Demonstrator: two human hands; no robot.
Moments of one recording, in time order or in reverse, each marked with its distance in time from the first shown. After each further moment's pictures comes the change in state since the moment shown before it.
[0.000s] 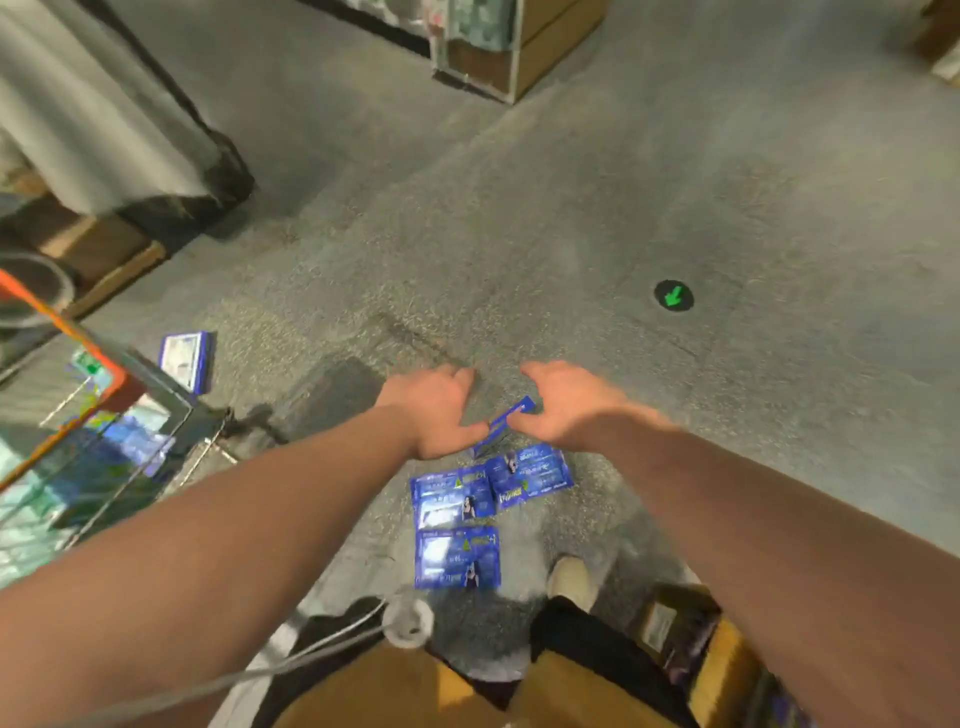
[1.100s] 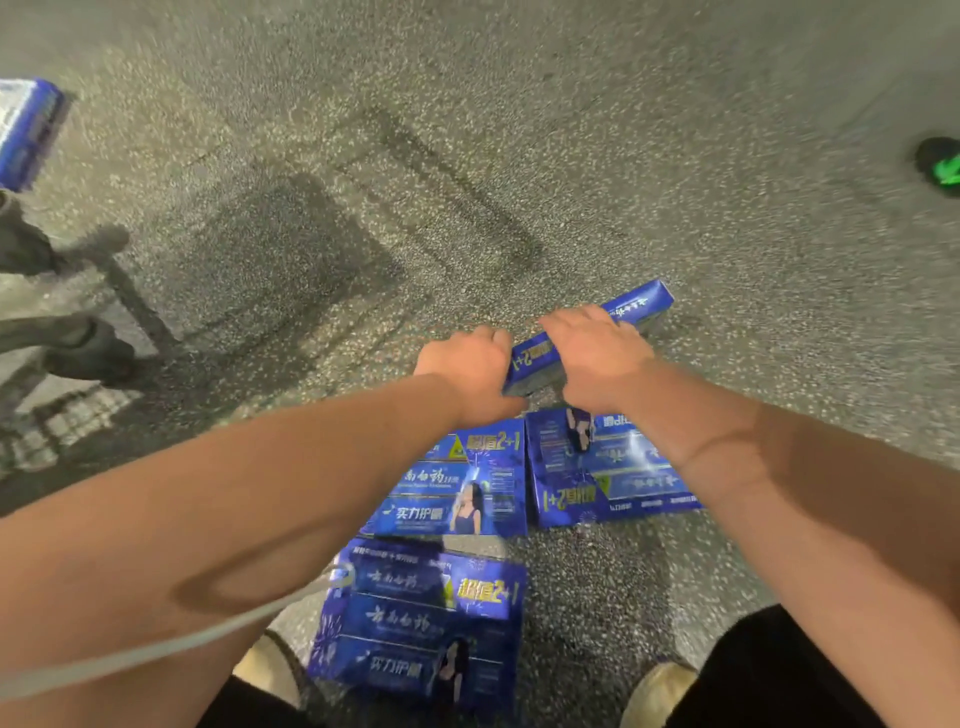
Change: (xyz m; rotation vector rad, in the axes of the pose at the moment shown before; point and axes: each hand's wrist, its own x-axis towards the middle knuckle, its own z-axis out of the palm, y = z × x) left_hand 0.383 -0.065 0.572 -0.182 0.021 -0.203; right_hand 0.429 0.186 0.511 -0.303 0.000 -0.163
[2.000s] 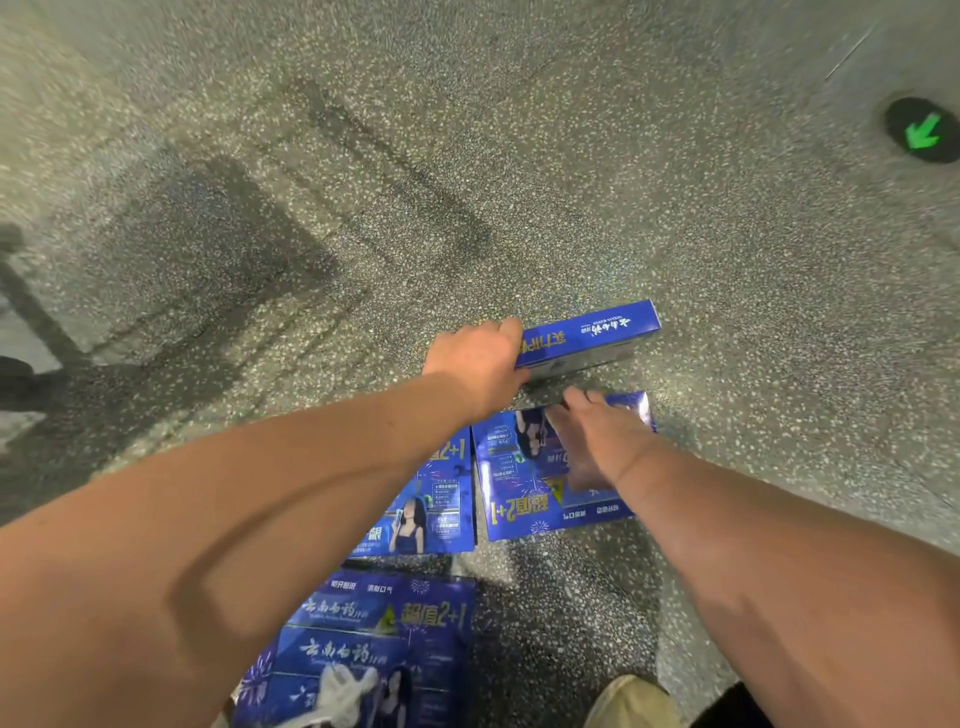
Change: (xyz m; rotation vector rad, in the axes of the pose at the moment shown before) left_hand 0.064 0.064 0.017 -0.083 0.048 0.035; right_hand -0.024 0.073 0.094 -0.022 -0.340 0.018
